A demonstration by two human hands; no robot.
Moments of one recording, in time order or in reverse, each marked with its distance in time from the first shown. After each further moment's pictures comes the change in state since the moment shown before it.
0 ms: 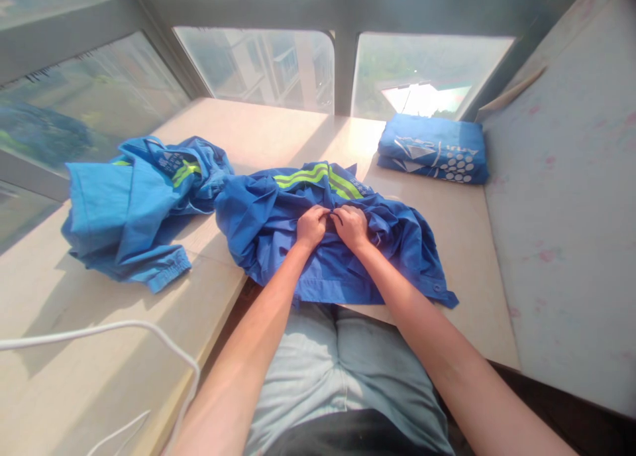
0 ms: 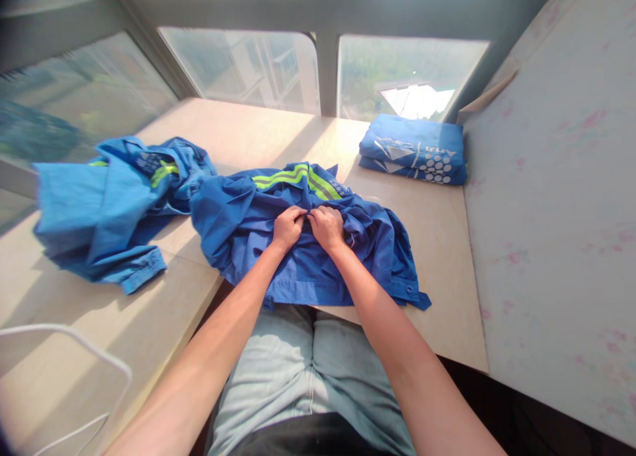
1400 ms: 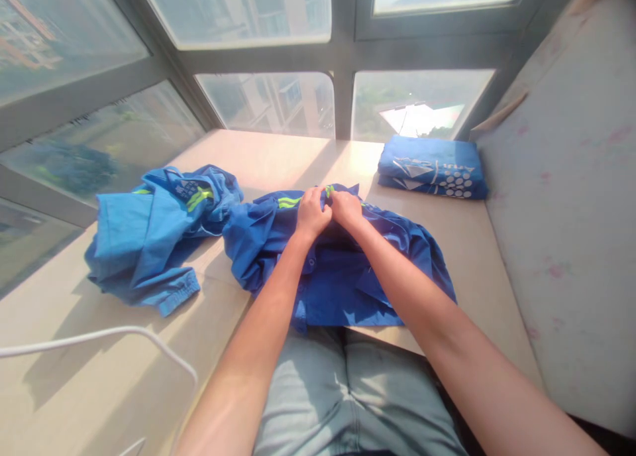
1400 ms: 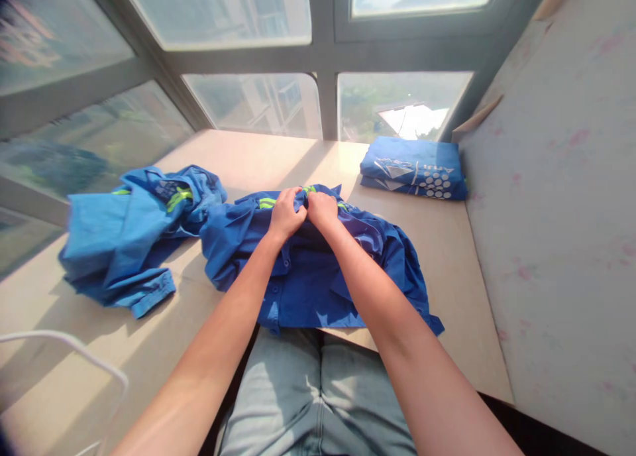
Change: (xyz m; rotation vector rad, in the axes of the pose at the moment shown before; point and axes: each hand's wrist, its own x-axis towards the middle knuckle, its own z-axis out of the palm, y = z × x) left_hand 0.078 0.045 -0.044 0.271 0.085 0.106; right_hand 0.104 -0.033 -0.032 -0.106 -0.164 0.117
